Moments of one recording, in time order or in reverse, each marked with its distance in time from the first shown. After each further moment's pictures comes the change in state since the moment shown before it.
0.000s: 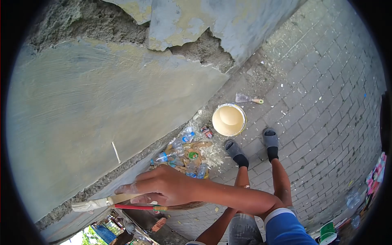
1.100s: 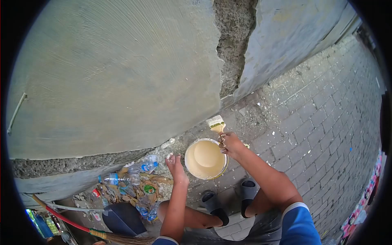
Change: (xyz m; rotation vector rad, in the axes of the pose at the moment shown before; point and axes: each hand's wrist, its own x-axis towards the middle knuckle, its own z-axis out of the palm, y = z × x) left_hand 0.324 0.050 -0.164 -1.208 0.833 0.417; right_hand -0.189 0.246 -0.289 0.077 0.792 1.165
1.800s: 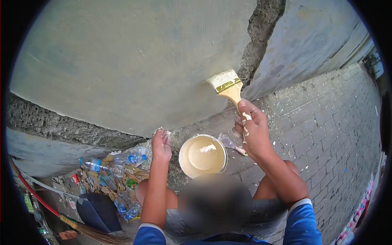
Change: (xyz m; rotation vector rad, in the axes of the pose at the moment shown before) left_hand 0.102 0.003 -0.006 -0.310 -0.218 -0.088; right_hand -0.094 -0.046 0.037 -0.162 -0.151 -0.743
